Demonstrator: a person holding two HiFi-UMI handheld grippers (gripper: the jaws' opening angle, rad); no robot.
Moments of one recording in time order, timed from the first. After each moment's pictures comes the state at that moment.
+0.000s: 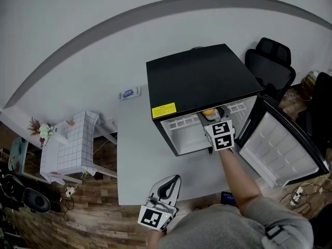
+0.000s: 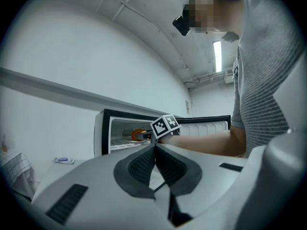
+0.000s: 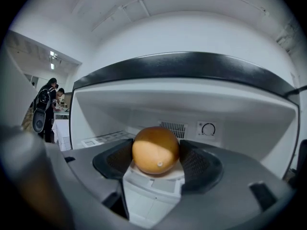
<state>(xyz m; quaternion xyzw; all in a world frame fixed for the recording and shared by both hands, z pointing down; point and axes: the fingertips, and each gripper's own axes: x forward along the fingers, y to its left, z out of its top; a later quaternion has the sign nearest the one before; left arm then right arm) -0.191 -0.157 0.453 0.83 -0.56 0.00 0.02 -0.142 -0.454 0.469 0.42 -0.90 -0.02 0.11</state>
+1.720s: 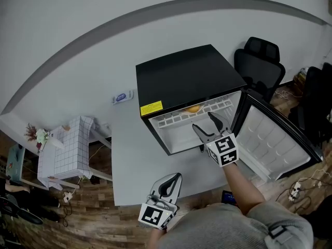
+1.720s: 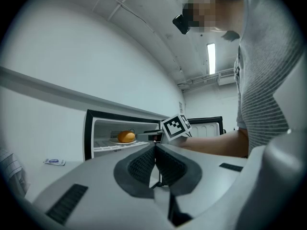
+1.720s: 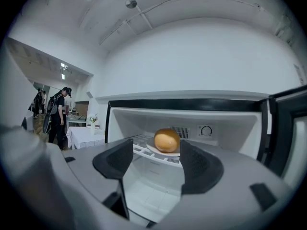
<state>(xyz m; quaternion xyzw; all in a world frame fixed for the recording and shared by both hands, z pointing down) -0.142 -0.151 0.438 0.85 -0.53 -0.02 0.00 -0.098 -0.371 0.451 0.36 -0.93 -0.02 0.06</state>
